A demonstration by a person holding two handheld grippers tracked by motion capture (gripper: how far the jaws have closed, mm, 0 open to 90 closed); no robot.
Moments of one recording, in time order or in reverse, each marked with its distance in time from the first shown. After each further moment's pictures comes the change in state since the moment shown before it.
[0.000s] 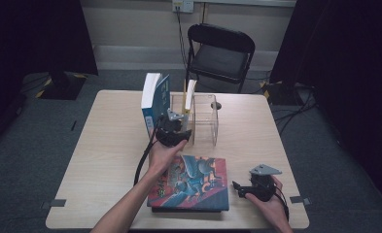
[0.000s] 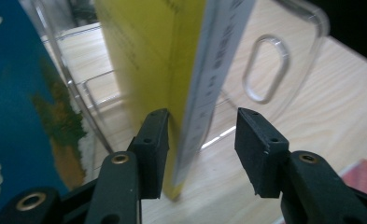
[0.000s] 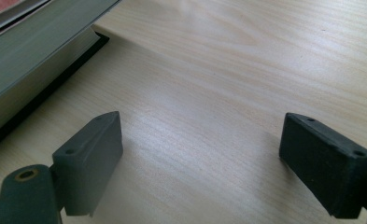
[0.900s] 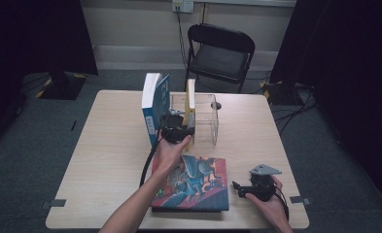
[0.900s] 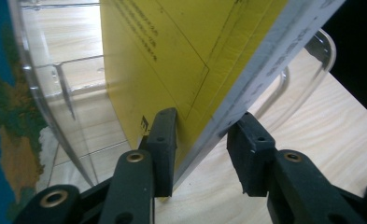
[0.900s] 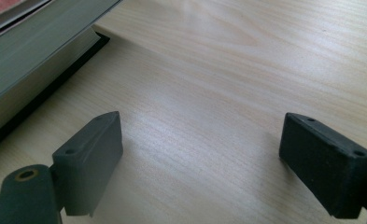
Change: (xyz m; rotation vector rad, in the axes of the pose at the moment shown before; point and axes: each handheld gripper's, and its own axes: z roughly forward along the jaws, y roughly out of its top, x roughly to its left) left arm 0.000 0.005 0.016 0.010 -0.082 -0.199; right arm 0.000 0.000 0.000 0.000 0.002 -0.001
